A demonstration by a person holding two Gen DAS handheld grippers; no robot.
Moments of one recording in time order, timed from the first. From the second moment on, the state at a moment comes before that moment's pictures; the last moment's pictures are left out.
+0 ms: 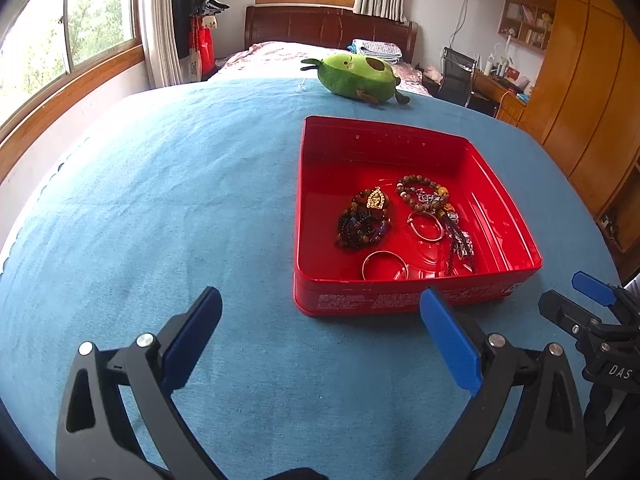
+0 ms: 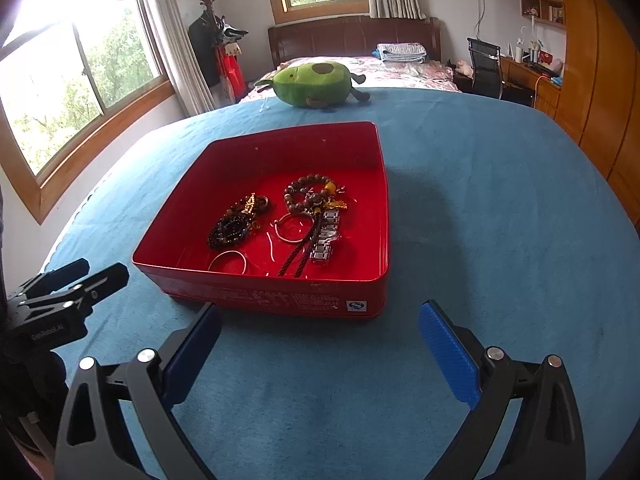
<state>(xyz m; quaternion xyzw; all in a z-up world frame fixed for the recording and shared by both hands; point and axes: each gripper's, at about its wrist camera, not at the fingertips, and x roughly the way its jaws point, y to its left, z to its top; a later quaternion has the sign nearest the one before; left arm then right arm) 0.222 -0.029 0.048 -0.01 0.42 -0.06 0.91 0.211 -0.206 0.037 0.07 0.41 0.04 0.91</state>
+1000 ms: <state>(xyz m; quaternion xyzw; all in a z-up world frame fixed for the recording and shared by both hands) 0.221 -0.029 0.043 0.00 0.42 -0.05 0.90 0.212 -0.205 0.034 0.06 0.42 0.03 0.91</state>
